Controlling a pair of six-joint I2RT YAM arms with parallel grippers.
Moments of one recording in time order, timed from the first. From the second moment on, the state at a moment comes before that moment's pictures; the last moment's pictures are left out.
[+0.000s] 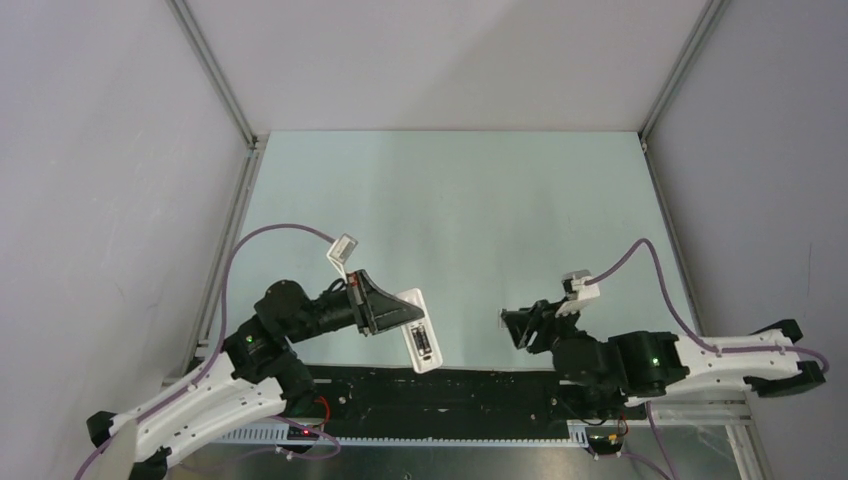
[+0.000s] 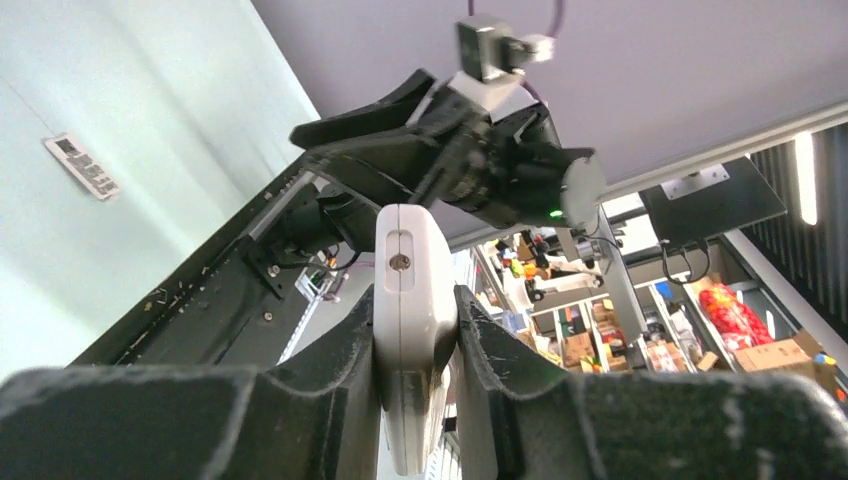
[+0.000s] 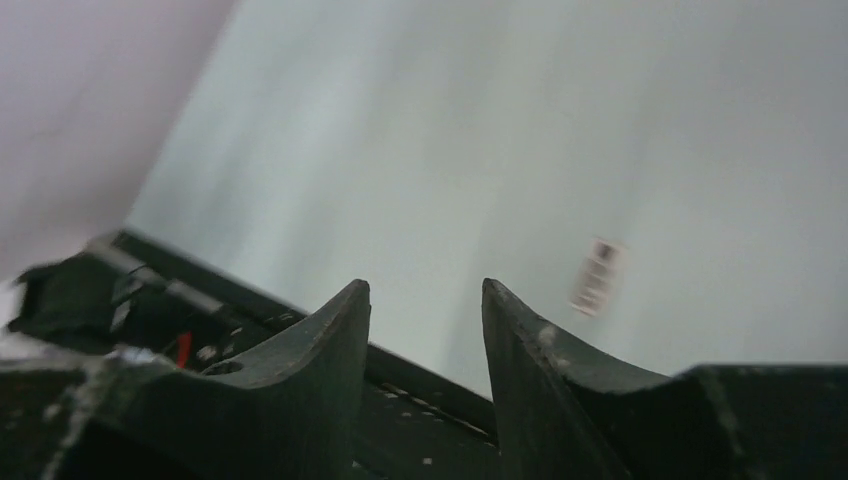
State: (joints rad) left arm -0.93 0.50 0.54 -0.02 0.33 -1.12; right arm 1.68 0.52 0.63 -0.54 1.04 0.84
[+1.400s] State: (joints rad) left arm -0.93 0.51 0.58 -0.14 0.28 -1.05; right arm 0.95 1.29 0.59 -0.49 0.42 0.96
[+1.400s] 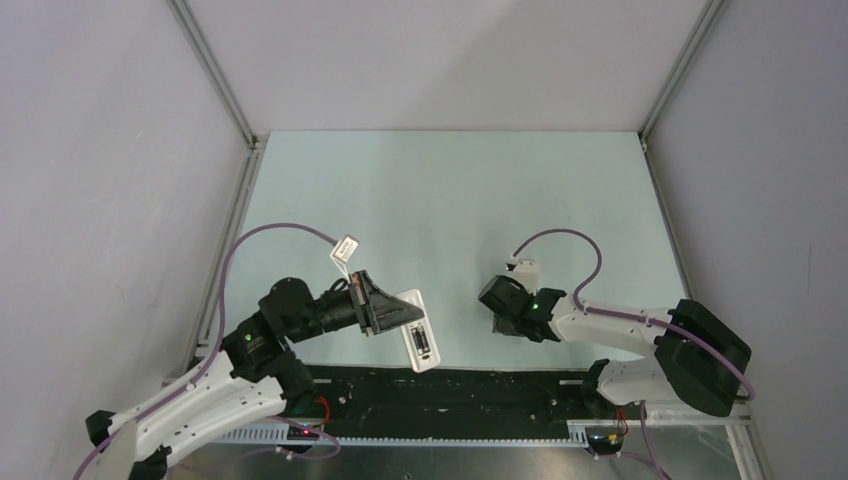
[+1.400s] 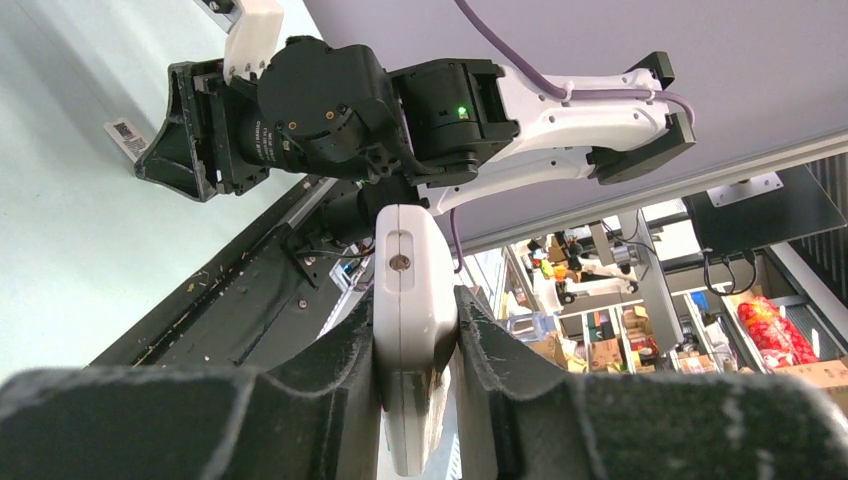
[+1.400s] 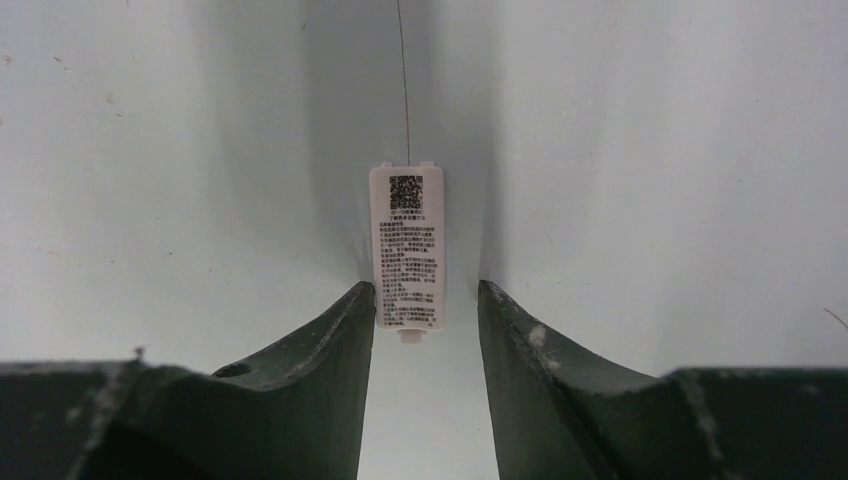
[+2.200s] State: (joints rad) left arm -0.93 0.48 0.58 -0.14 0.28 -1.06; right arm 1.05 1.41 0.69 -0.56 0.51 0.96
